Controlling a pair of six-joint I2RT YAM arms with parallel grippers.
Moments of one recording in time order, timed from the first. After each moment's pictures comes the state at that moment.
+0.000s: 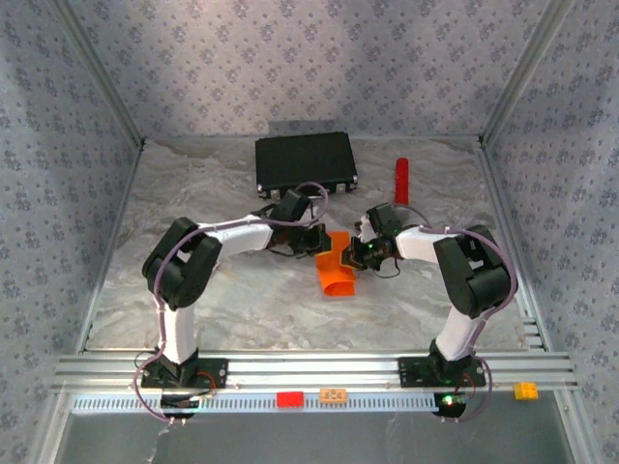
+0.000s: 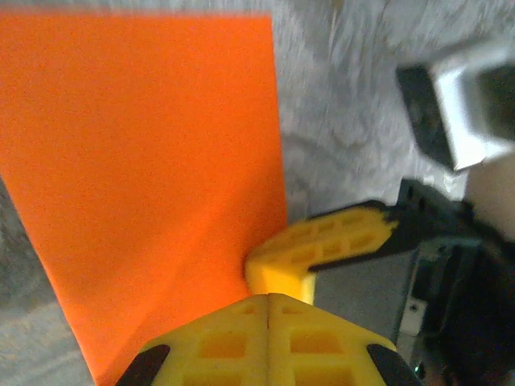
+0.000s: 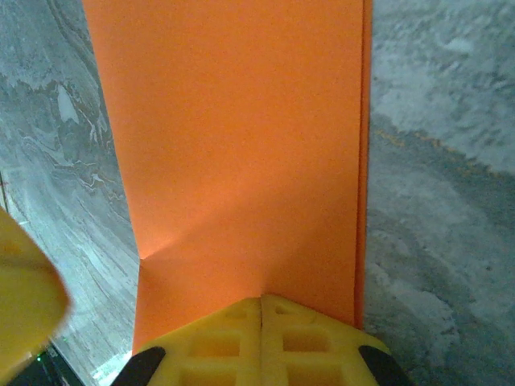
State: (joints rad) left arm -0.70 1.92 1.16 -0.17 0.55 -0.84; right arm 0.40 1.75 0.83 -0.20 -0.57 0.59
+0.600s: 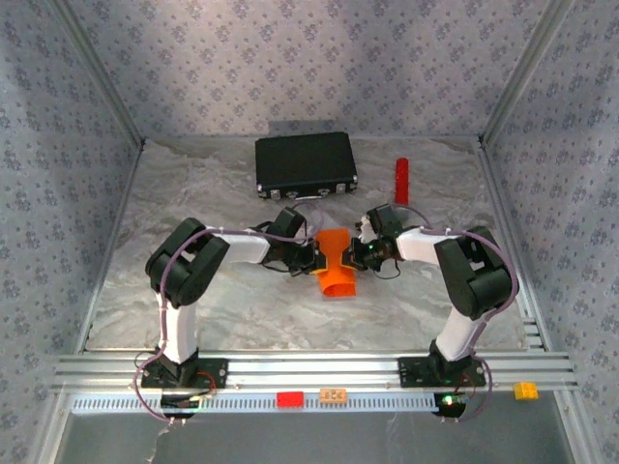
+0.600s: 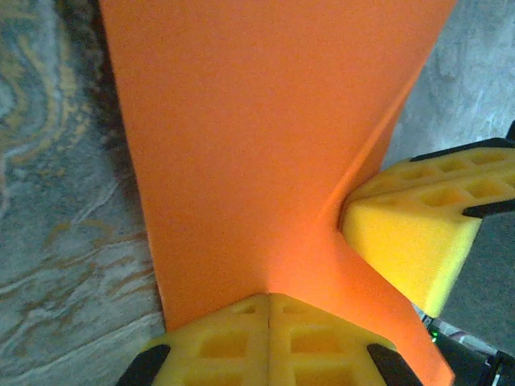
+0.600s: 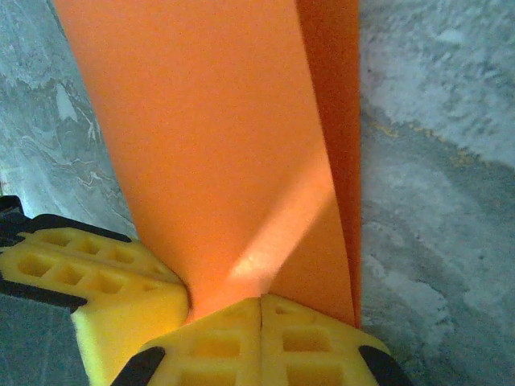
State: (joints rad) left arm -0.69 1.94 1.00 -0.02 0.61 -0.86; right arm 0.40 1.74 0.81 -0.18 -0.56 0.59
